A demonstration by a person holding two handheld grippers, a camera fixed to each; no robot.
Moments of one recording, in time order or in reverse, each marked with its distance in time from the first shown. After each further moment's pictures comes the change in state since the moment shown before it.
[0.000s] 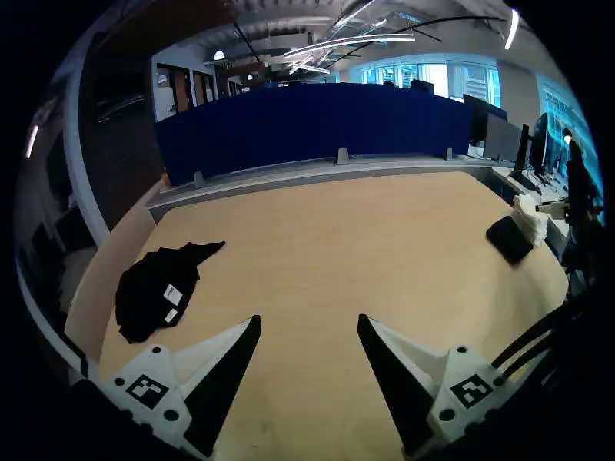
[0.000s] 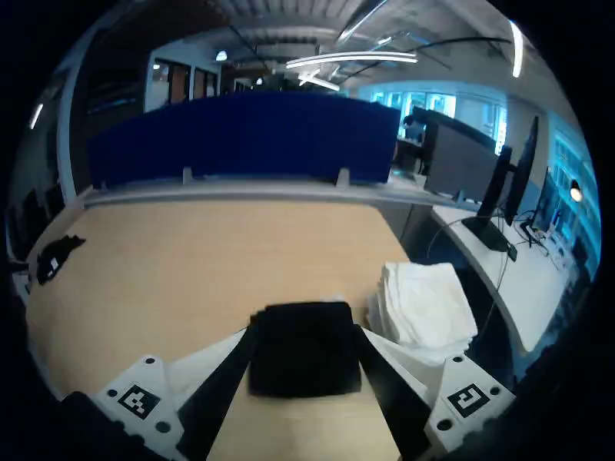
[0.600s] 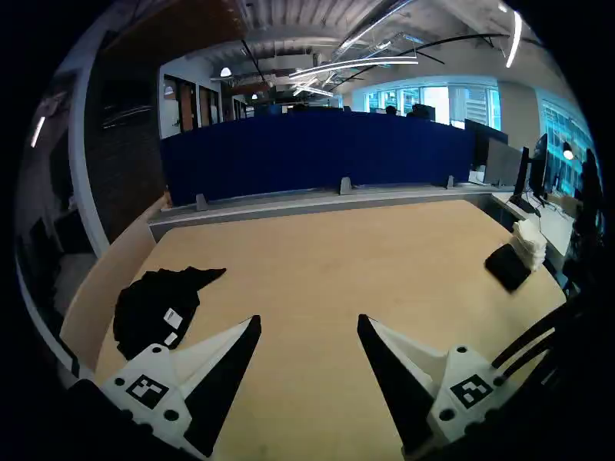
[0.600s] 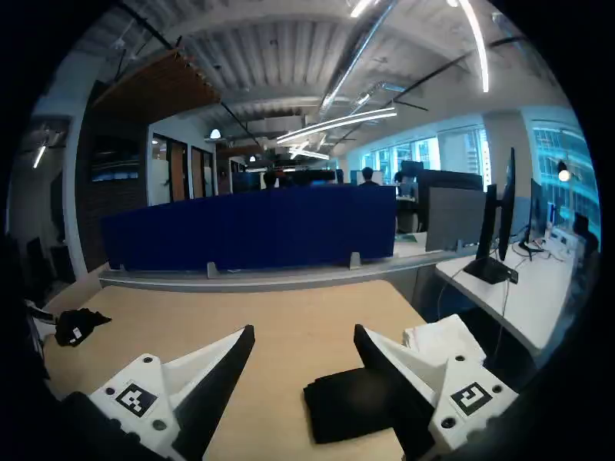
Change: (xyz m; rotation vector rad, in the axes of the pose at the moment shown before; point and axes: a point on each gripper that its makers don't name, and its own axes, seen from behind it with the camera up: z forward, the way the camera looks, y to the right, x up) left arm 0.039 -0.009 0.003 -0.005 0.117 -0.038; right arm 0.091 -0.063 -0.065 0.017 0.328 0.101
